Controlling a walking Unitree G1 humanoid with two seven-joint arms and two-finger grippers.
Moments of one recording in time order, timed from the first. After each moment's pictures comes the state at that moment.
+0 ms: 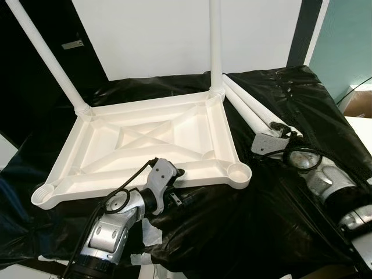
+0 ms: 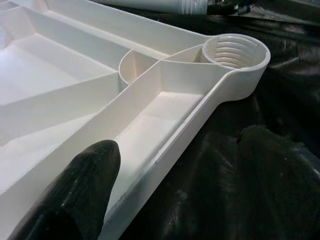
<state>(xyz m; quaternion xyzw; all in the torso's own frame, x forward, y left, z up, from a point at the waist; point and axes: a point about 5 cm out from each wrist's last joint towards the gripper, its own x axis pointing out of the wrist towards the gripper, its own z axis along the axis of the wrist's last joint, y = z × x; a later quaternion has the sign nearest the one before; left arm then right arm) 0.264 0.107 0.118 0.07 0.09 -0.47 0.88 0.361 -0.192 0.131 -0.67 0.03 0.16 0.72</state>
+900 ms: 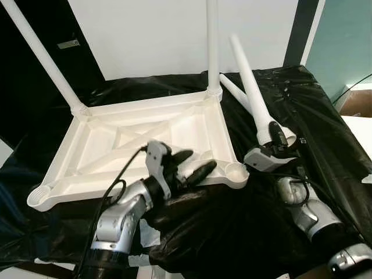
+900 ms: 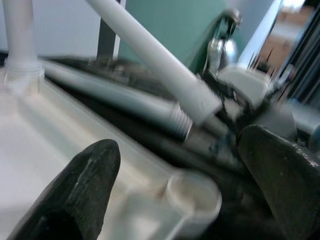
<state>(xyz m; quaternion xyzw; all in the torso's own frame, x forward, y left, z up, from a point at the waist) 0.279 0.095 0.162 -0.16 -0.03 -0.47 0.87 0.305 -0.166 0.138 -0.61 -0.25 -0.10 0.74</state>
